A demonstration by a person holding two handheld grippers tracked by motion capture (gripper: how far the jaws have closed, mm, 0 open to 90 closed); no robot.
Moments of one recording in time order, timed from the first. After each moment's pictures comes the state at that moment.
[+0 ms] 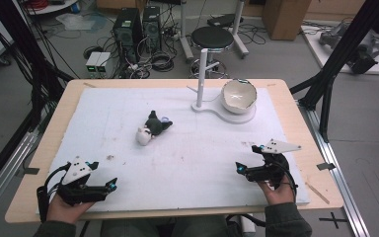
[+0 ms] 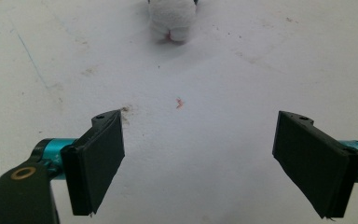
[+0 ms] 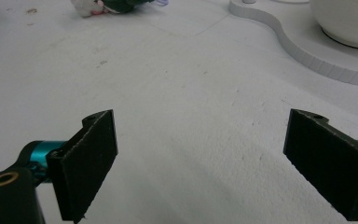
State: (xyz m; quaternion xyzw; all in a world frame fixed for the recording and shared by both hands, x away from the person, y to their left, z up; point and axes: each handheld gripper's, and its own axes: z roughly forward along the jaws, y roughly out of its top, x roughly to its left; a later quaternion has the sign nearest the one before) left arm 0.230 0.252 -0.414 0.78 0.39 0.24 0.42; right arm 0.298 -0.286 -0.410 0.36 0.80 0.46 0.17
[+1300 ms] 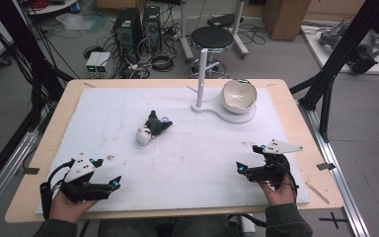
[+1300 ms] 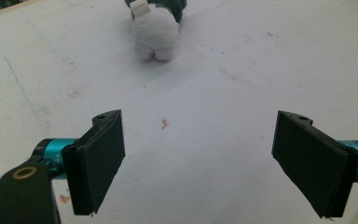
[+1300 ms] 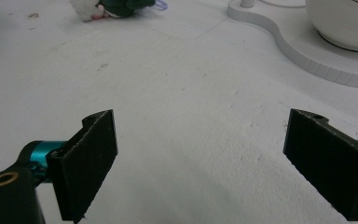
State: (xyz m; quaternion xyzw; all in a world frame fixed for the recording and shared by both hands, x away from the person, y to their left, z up) left arm 0.233 0.240 -0.401 0.79 0.37 0.23 0.43; right arm 0.296 -0.287 -0.408 0.35 0.79 0.46 0.17
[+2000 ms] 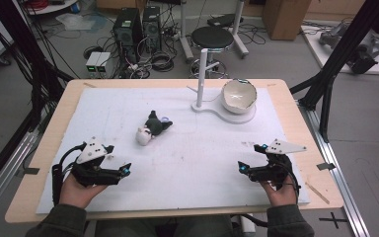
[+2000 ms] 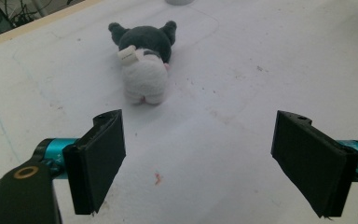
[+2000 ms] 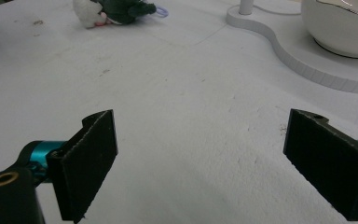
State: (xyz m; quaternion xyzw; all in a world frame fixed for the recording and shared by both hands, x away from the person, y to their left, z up) left arm 0.266 0.213 -0.373 0.80 0.35 0.22 0.43; right arm 0.294 -0.292 -0.405 0.36 0.79 0.47 0.17
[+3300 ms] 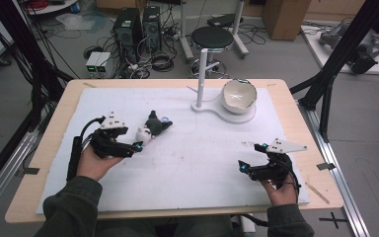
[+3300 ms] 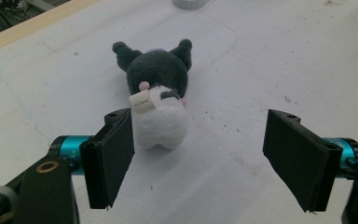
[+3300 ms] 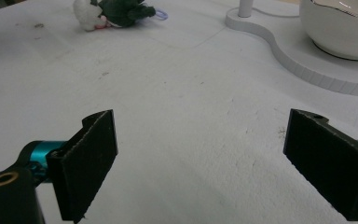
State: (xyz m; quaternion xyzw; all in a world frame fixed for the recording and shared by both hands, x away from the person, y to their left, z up) left arm 0.332 0.189 -0.358 0.82 0.36 0.19 0.40; right arm 0.297 -0.294 -0.406 0.35 0.79 0.48 0.17
